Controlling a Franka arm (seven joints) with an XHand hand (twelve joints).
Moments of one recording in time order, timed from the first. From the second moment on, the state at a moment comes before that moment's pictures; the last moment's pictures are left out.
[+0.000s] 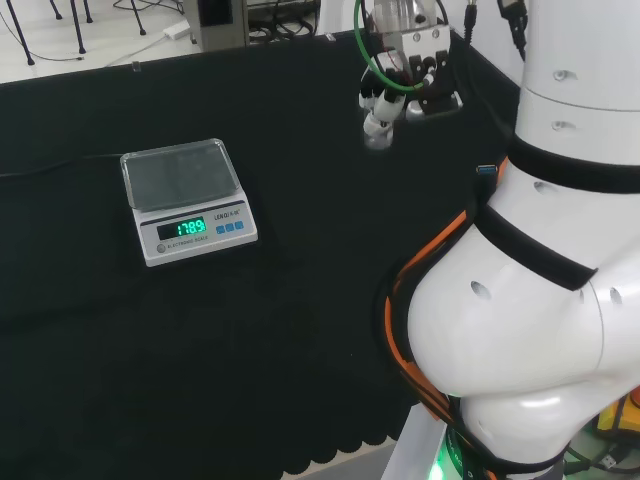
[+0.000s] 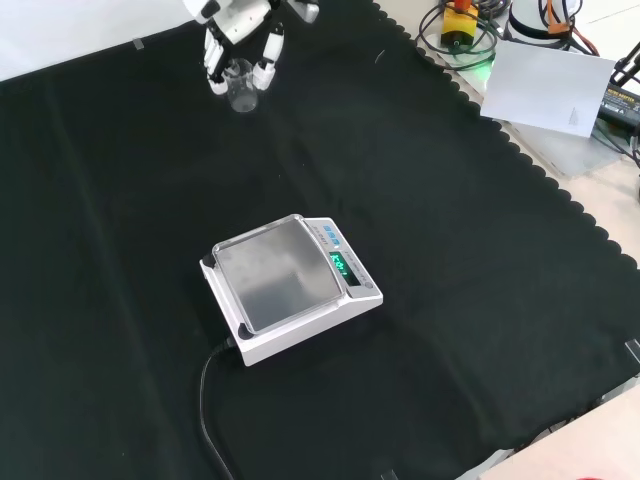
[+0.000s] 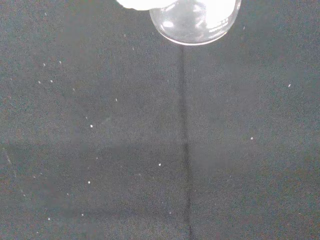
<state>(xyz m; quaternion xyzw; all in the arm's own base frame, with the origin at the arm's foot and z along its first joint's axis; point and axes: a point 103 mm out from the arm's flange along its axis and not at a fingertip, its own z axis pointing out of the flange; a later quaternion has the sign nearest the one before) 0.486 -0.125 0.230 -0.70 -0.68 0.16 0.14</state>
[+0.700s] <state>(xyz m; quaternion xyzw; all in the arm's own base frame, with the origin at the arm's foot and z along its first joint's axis) 0.481 -0.100 0.289 -0.69 -0.69 0.17 0.10</state>
